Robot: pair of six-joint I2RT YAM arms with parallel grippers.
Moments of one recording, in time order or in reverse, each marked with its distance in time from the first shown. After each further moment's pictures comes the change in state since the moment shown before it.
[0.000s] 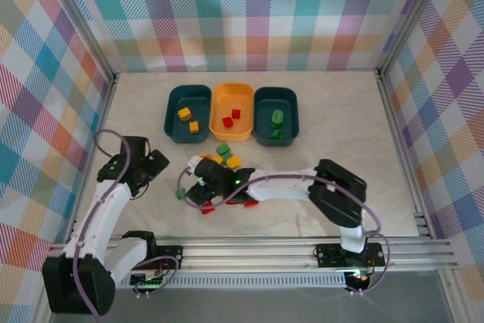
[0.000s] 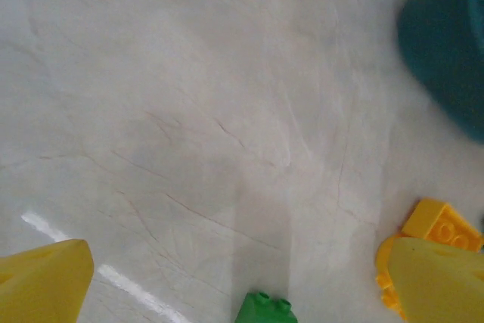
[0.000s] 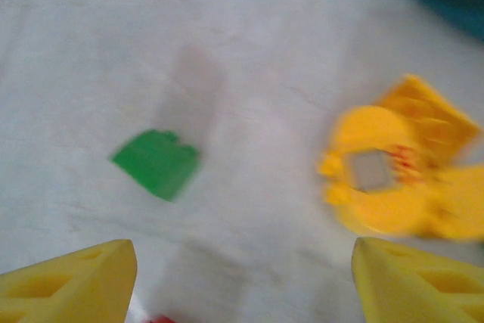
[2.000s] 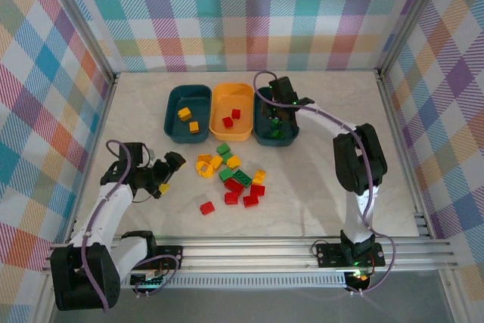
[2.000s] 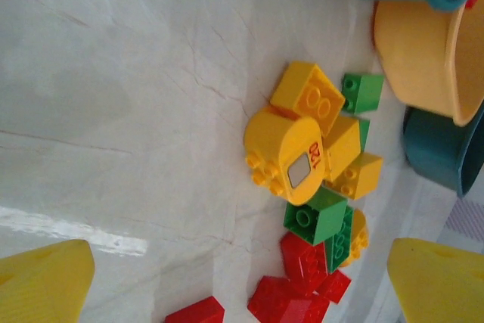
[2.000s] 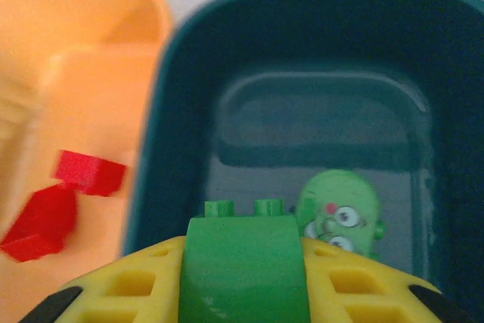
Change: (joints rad) left arm 0.034 0.060 -0.140 0.218 0.596 0.011; right arm -0.738 0.056 0.229 -0.234 -0.018 0.209
